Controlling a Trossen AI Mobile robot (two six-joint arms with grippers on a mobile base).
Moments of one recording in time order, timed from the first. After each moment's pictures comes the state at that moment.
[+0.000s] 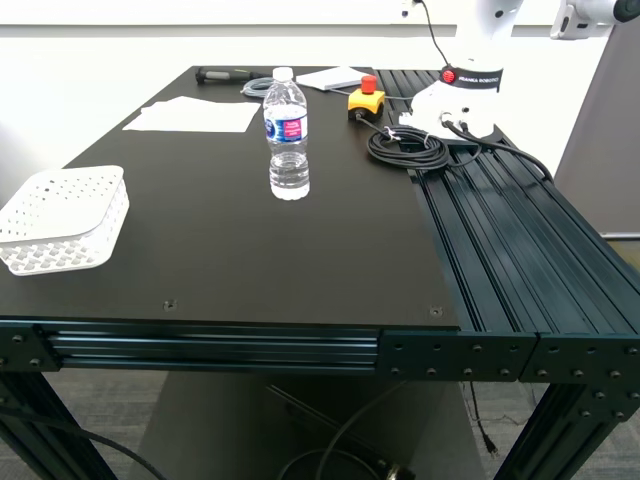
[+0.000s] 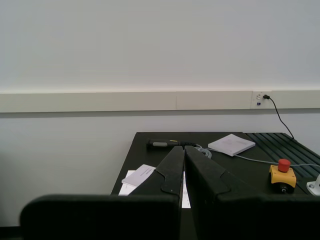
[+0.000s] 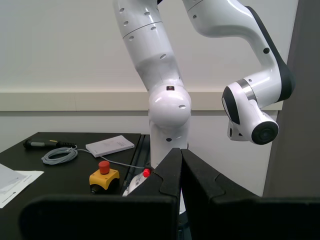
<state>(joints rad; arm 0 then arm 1) 0.00 1.05 0.52 0.62 0.00 0.00 0.00 1.05 0.52 0.62 0.01 0.00</state>
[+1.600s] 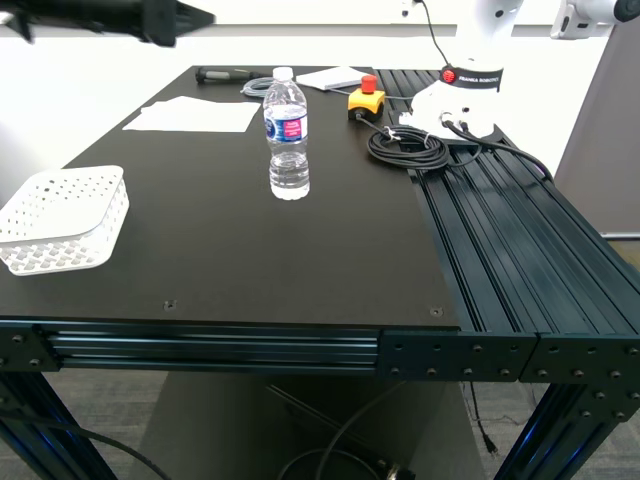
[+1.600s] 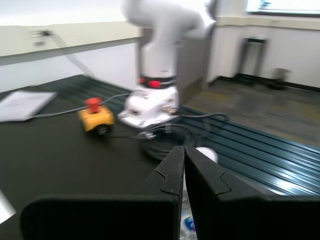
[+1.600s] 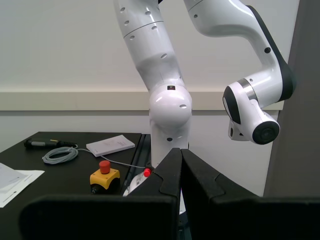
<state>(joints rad) 0.00 1.05 0.52 0.62 -0.01 0.00 -0.05 1.91 1.04 0.61 0.95 0.21</state>
